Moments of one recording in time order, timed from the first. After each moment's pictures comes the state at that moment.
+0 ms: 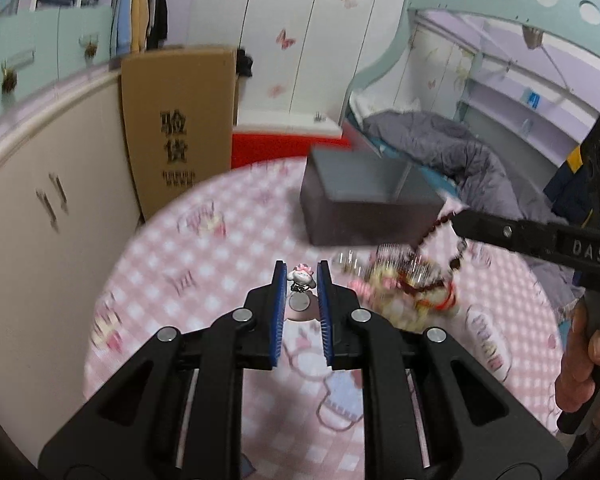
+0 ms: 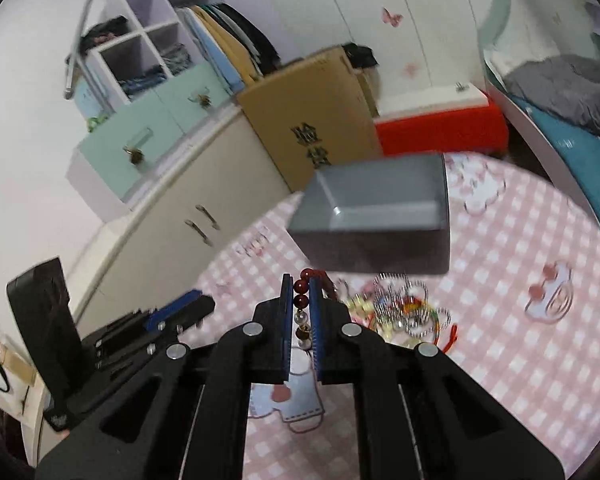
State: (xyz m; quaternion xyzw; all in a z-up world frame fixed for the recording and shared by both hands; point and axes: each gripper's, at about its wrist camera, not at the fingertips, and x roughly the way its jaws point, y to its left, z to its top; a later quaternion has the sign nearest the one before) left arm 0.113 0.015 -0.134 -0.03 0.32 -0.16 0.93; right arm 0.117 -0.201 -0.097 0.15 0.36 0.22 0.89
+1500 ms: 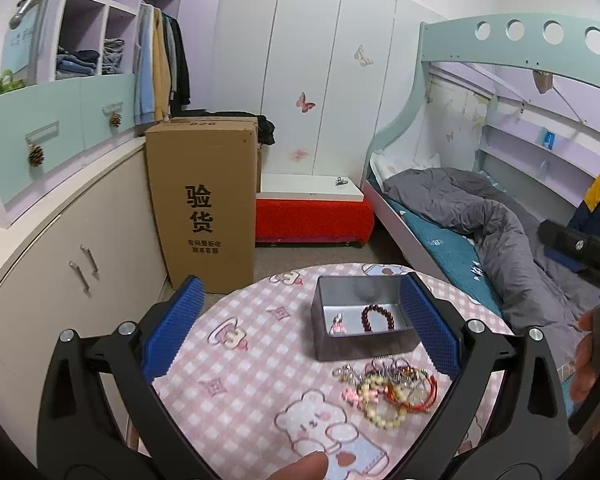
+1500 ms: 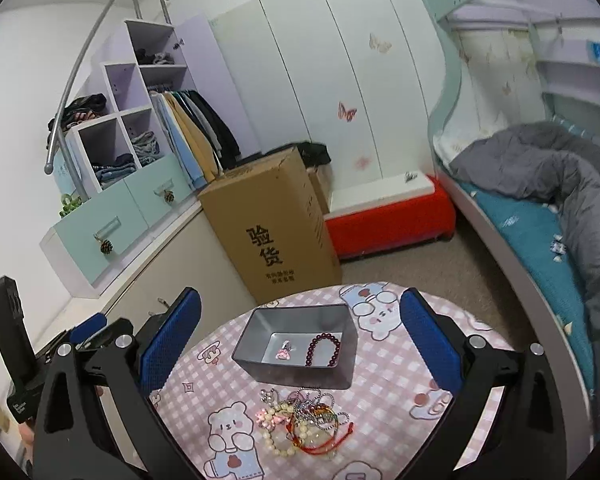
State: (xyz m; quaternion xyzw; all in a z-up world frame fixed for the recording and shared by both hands) left arm 0.133 0.004 -0.040 -0.03 0.24 -0.11 0.96; right arm 0.104 -0.277 -0.015 0.15 0.23 0.11 0.96
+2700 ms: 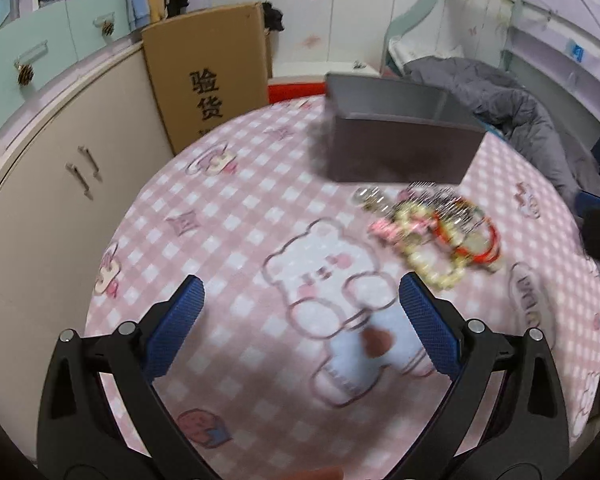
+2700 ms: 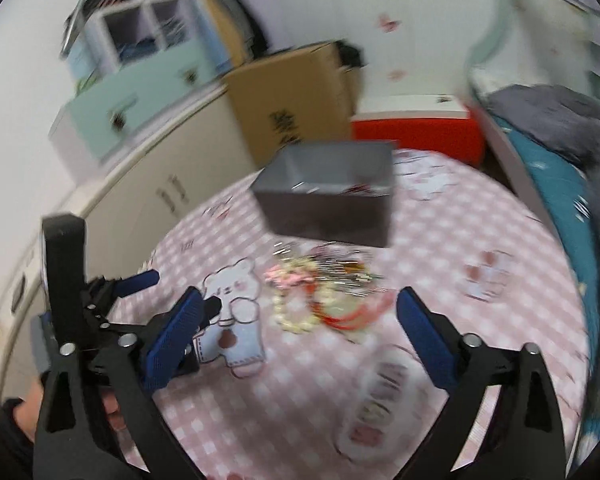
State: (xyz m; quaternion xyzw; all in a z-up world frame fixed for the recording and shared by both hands) left arm 0.119 -0.019 -0.179 0.03 0.43 -0.07 0.90; right arm 0.092 -0.202 -0.125 0.06 0.39 0.19 0.90
